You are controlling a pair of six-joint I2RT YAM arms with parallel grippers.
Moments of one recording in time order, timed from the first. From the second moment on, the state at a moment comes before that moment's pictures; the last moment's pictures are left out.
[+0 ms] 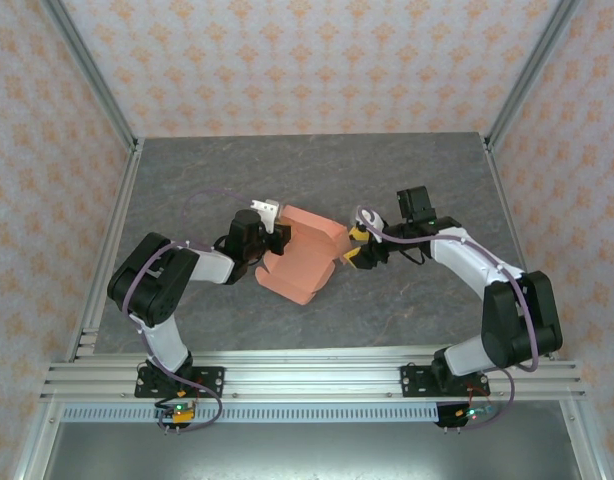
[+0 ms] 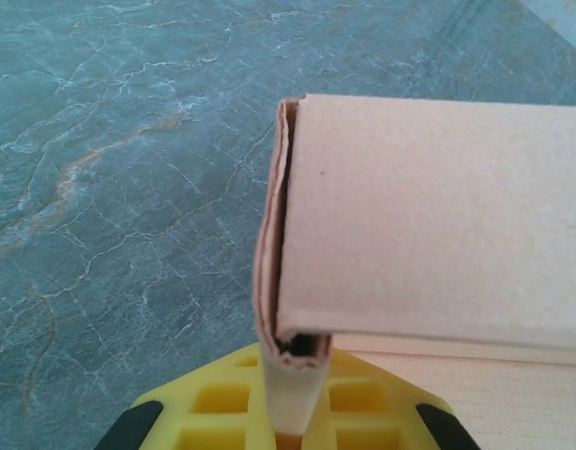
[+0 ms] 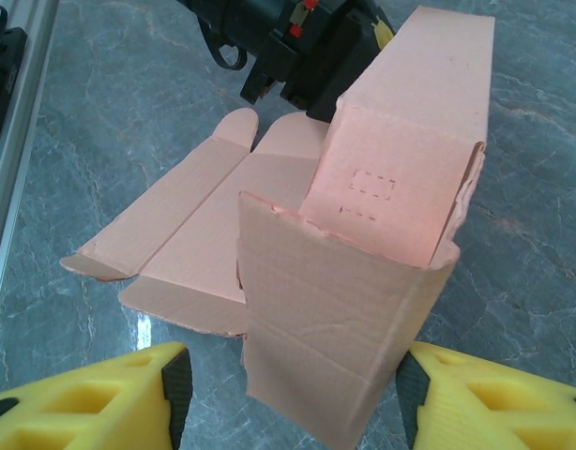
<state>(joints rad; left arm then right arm) -0.40 1.78 0.68 0.61 0.19 -0.26 0.27 1.44 0.91 -0.44 -0.88 -0.77</state>
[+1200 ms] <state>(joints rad) -0.52 1.73 0.69 0.50 -0.12 -0.36 0.68 1.66 0.67 0.55 0.32 0.01</state>
